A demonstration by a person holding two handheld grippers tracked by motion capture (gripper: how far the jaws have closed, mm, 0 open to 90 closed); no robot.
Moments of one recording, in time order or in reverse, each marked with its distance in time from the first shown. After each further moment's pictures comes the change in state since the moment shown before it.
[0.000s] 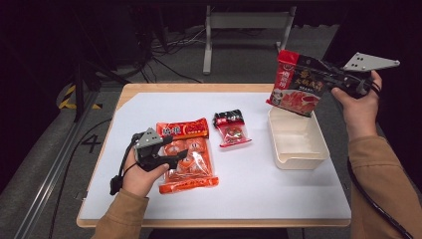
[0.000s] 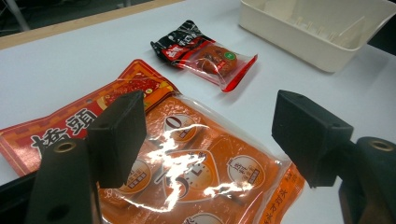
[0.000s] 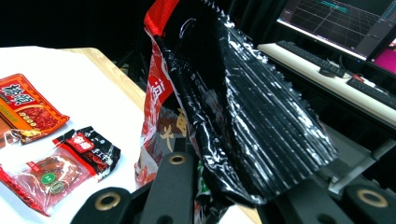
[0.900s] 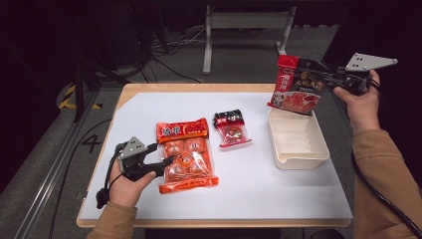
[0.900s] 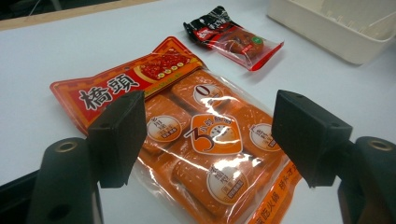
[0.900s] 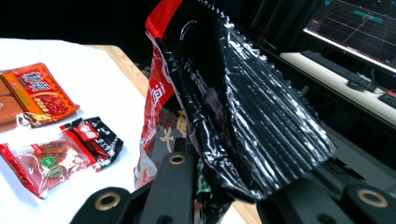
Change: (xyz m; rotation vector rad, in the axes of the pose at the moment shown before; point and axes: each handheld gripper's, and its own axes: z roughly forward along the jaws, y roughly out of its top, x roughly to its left) left arm 0.005 -0.025 -0.030 0.007 0.097 -0.067; right arm -0.029 -0.025 0.015 -0.048 0.119 -0.038
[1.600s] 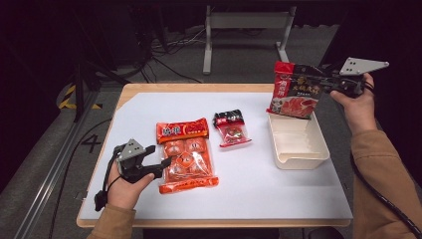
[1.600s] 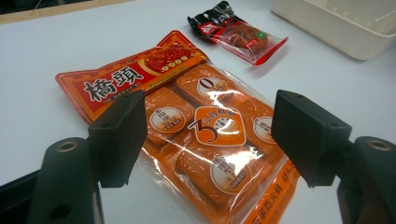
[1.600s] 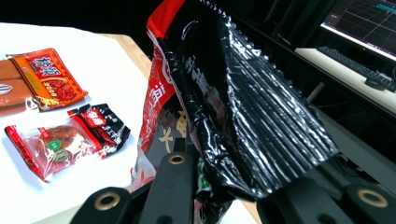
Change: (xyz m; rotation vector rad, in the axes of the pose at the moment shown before) left arm 0.001 -0.004 -0.003 0.010 0.012 -0.004; right arm 0.000 -0.013 0.010 0.038 0.045 -0.025
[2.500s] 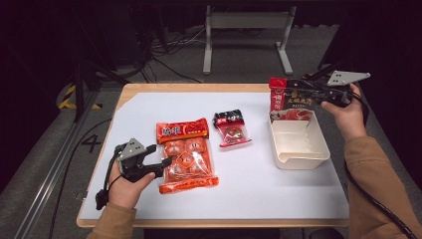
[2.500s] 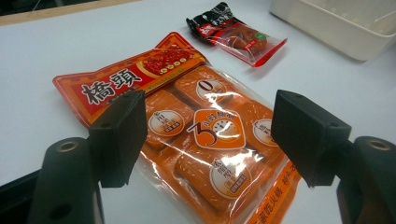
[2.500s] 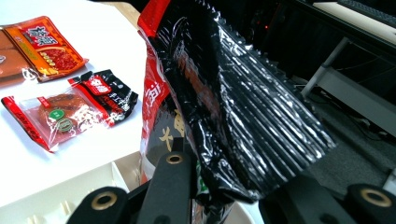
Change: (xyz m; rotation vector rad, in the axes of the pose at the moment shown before) left arm 0.000 0.002 0.004 -0.005 -0.009 0.004; right arm 0.011 -0.039 0.023 0.098 0.029 0.098
